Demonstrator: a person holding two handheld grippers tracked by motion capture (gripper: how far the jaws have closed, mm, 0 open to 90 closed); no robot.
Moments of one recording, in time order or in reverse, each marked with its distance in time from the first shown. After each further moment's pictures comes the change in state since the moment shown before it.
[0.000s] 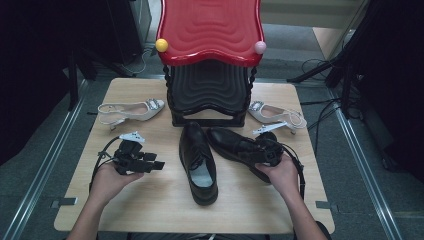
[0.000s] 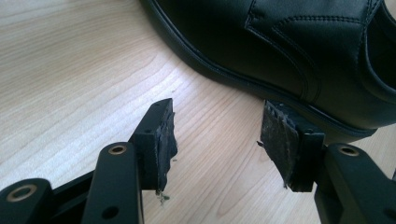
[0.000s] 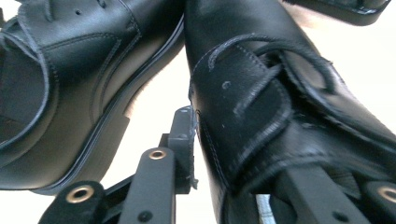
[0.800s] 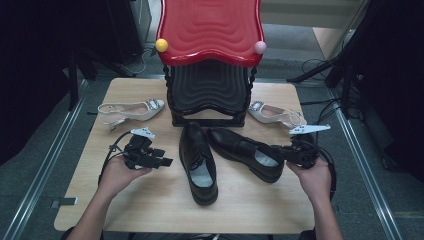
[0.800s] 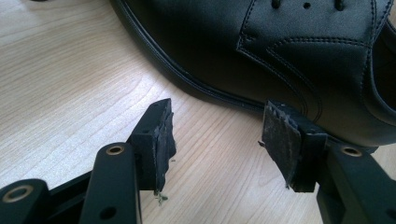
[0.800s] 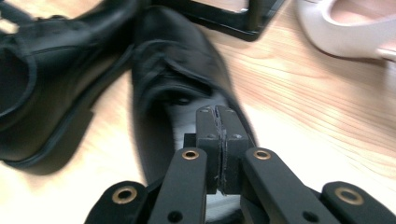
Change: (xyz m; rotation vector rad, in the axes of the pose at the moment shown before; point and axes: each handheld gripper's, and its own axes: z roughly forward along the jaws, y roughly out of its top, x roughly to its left) left arm -0.001 0.019 0.019 0.027 -0.036 0.041; right arm -0.033 -0.029 -0.075 -0.138 -0.105 0.029
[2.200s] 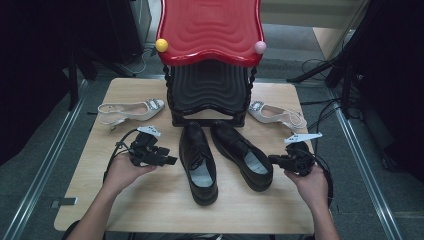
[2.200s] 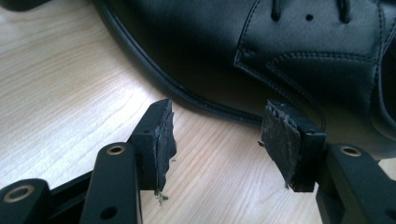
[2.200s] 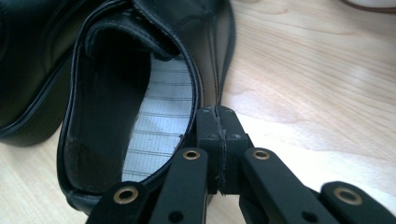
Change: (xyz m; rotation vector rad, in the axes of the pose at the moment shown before) left arm 0.001 0.011 0.013 0.007 -0.019 0.013; right arm 0.003 -0.022 0.018 0.088 -0.009 -0.006
